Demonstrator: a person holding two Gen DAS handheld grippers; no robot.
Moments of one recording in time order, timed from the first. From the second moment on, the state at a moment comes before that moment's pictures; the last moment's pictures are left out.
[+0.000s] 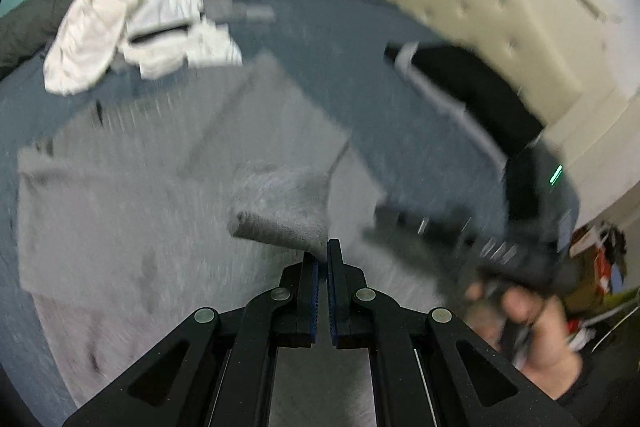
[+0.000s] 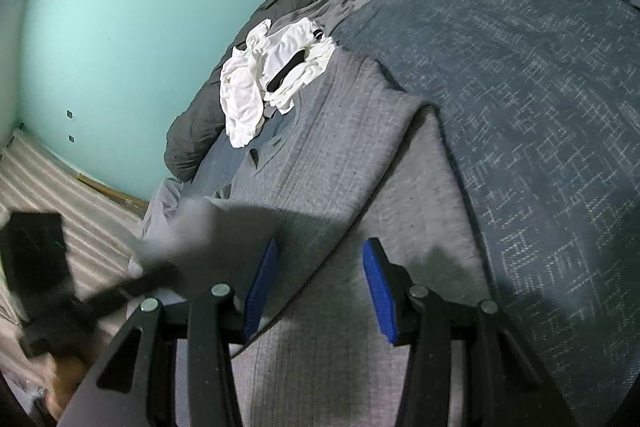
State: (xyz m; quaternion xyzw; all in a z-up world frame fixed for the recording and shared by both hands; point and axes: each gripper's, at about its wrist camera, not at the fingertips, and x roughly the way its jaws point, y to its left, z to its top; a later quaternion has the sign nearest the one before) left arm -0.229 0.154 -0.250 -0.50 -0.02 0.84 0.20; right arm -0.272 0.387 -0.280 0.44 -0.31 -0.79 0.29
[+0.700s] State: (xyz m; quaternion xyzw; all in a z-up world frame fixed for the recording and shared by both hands) left arm -0.191 0.042 -0.308 -0.53 -0.07 0.84 0.09; right arm -0.266 0.325 -0.290 0.51 -0.16 -0.79 0.29
